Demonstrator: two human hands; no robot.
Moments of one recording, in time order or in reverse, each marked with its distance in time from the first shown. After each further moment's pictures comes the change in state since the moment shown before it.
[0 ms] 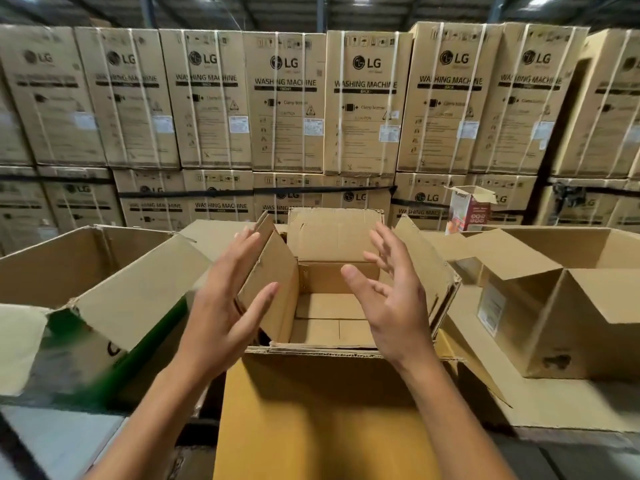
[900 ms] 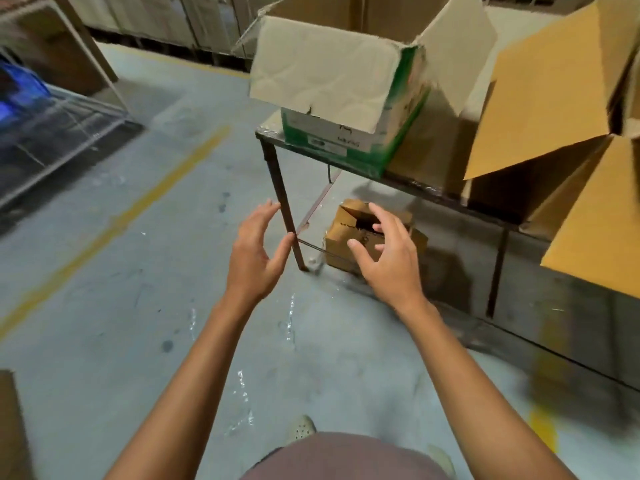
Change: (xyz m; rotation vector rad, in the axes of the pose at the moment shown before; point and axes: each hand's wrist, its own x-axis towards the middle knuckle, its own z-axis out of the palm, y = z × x) left_hand -0.368 -0.219 -0.340 0.368 -0.010 -0.660; right_hand -0.309 -0.030 0.444 -0.094 -0.550 0.256
